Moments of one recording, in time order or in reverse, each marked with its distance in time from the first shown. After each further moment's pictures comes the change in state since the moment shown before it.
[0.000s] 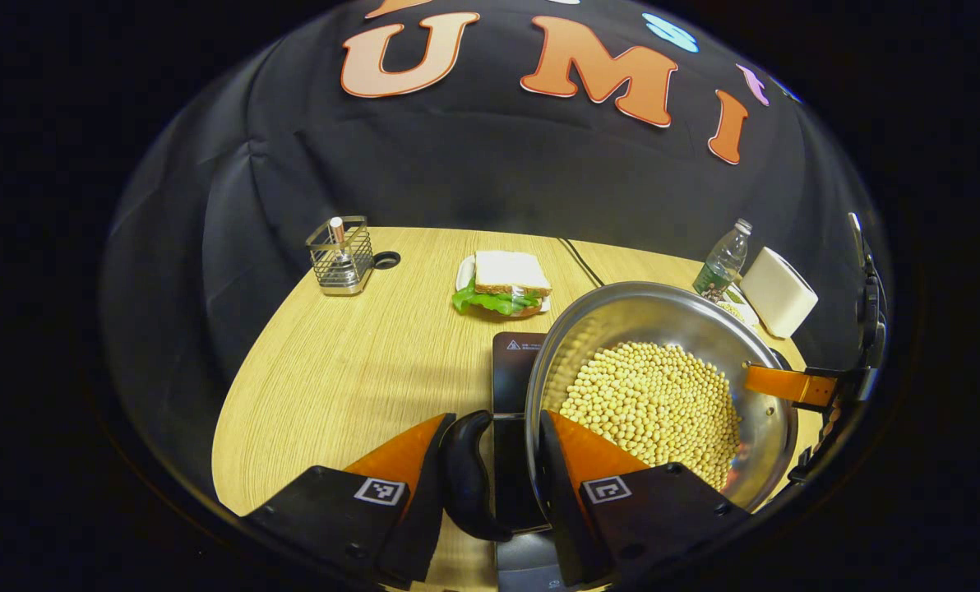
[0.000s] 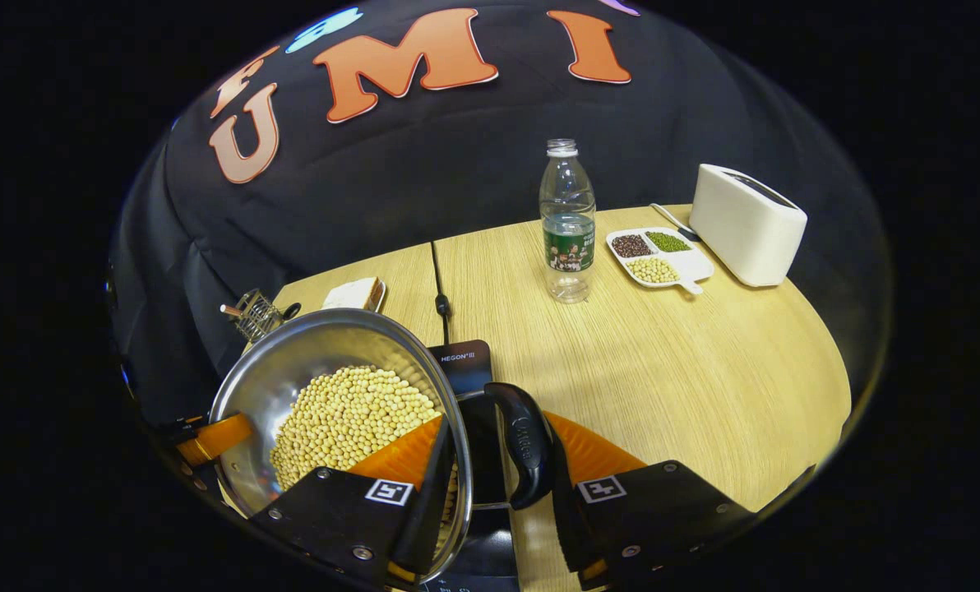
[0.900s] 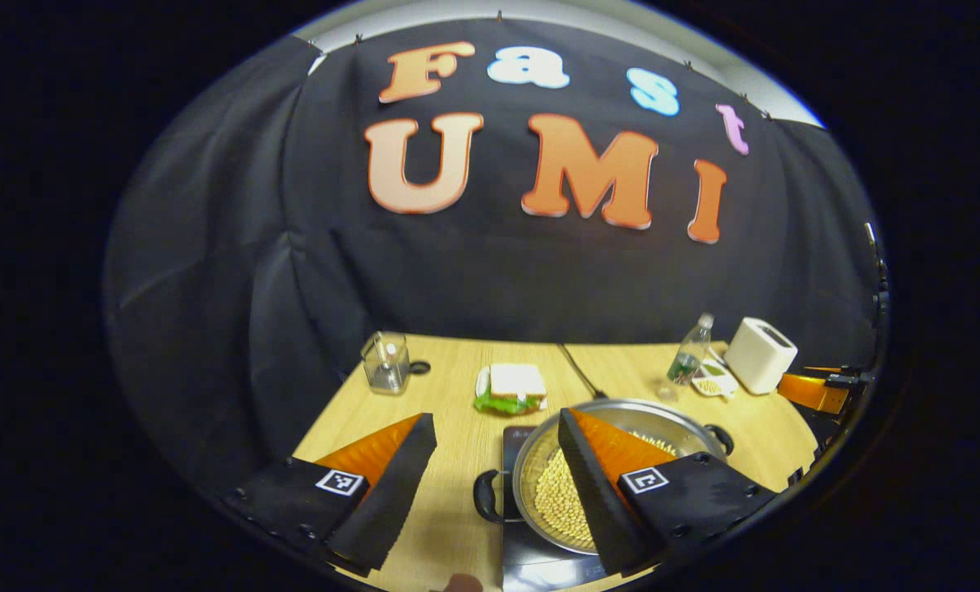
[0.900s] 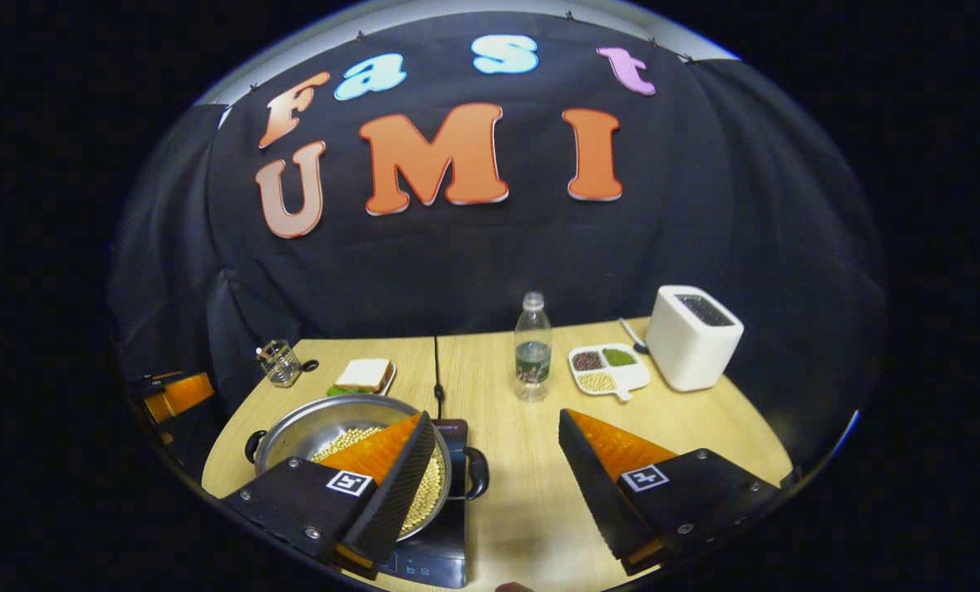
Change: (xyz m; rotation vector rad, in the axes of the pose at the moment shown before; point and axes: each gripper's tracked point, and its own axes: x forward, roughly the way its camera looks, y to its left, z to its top) left arm -0.160 0.001 0.124 0.011 -0.452 0.060; right arm -0.170 -0.035 0.104 -0.123 -0.399 -0.035
